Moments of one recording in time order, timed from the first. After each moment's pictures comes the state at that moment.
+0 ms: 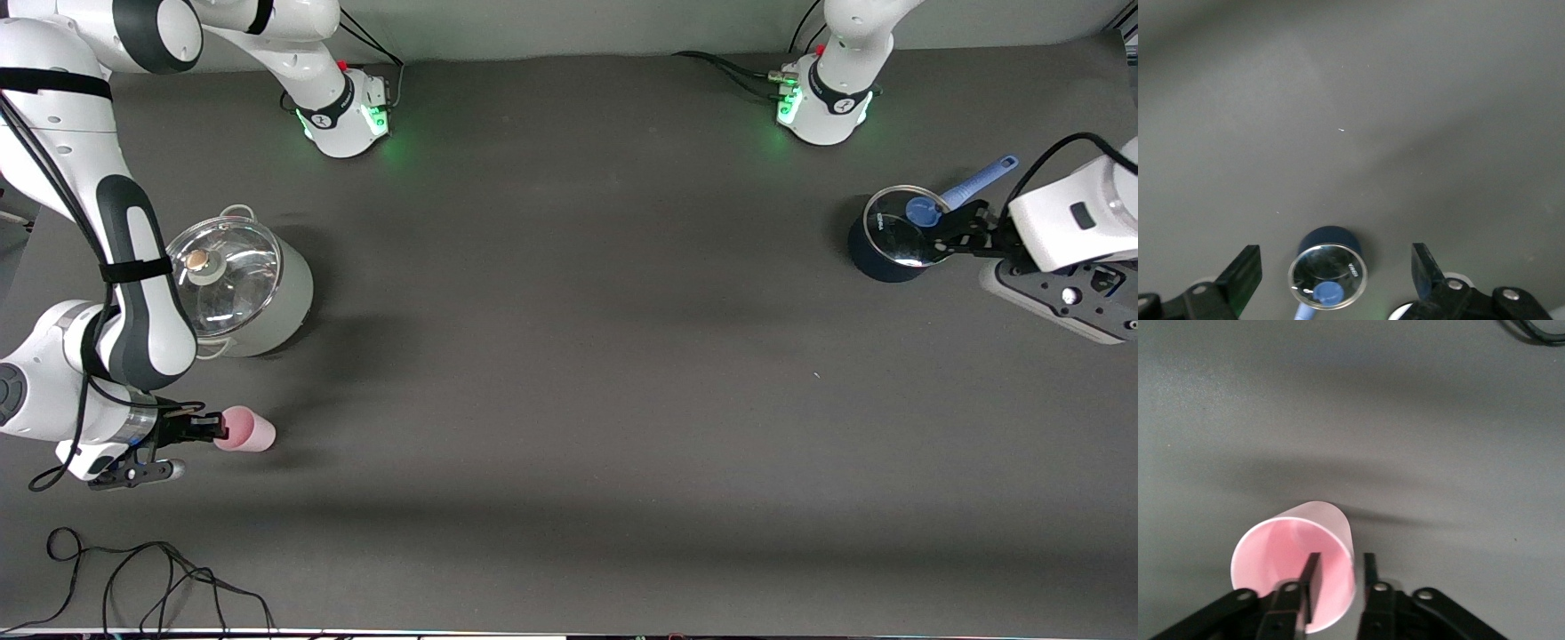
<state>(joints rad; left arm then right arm) 0.65 0.28 -0.93 -1.35 0.18 1.40 0.18 -0.14 0.66 -0.04 -1.55 0.06 2.19 -0.34</state>
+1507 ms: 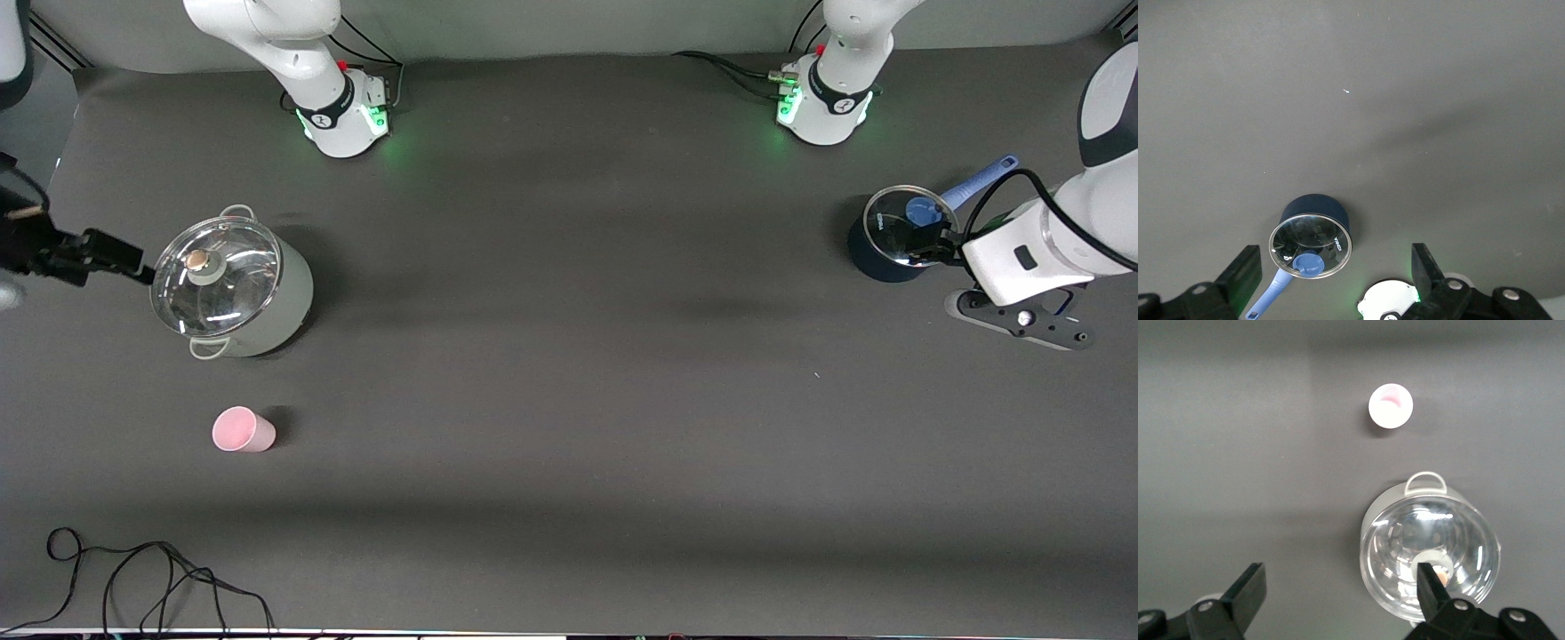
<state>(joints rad) 0.63 0.29 -0.91 -1.43 0.21 1.35 0.07 -0.05 -0.03 -0.03 -1.69 0.06 1.63 -0.02</state>
